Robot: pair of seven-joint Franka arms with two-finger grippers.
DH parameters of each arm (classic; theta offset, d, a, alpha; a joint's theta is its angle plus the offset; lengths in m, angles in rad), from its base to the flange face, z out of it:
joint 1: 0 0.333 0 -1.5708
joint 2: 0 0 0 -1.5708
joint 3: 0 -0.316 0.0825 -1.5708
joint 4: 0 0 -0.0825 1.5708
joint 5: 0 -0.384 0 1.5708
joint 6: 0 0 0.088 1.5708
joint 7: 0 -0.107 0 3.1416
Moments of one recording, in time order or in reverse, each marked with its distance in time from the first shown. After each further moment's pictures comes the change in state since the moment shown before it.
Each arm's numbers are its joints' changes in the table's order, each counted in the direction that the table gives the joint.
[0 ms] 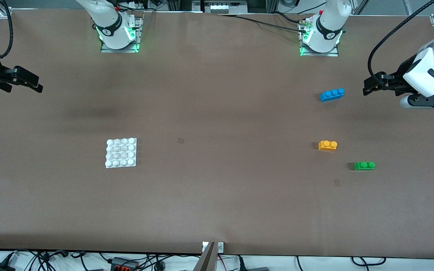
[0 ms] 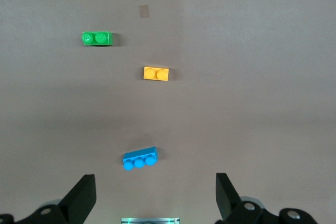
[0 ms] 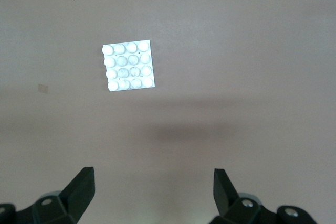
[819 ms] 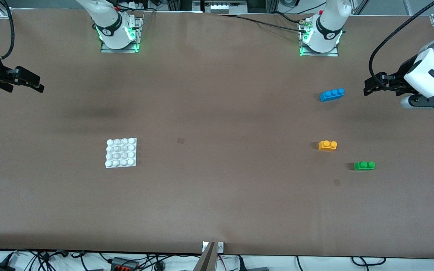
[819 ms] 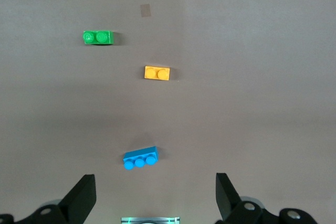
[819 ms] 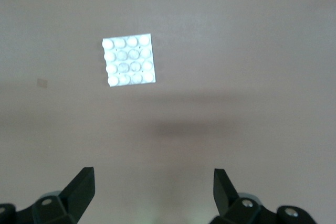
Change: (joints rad) left arm 0.004 0.002 -0.002 0.000 0.000 0.002 0.000; right arm 0.003 0.015 -0.006 0.000 0.000 0.030 0.000
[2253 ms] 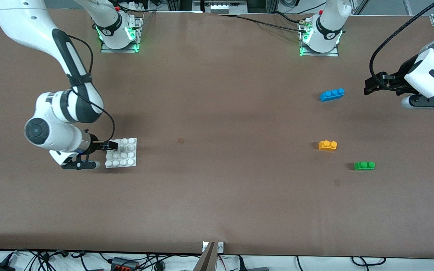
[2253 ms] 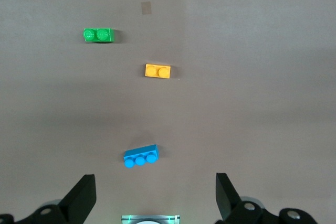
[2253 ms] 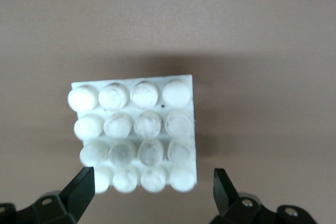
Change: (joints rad) left arm 0.002 0.000 0.000 0.000 0.000 0.008 0.000; right arm 0.129 0.550 -0.014 -0.138 0.000 -0.679 -0.094
